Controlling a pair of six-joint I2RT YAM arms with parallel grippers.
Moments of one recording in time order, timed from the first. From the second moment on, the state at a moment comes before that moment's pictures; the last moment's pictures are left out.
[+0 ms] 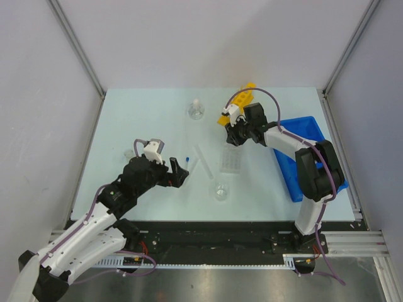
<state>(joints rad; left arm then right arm) -0.63 0.69 0.58 -0.32 -0.02 -0.45 0.41 1.84 1.26 -0.17 -0.41 -0.29</state>
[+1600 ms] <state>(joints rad) -0.57 1.64 1.05 -0.49 -0.05 -0.45 0.25 1.43 1.26 -0.43 -0.70 -0.32</state>
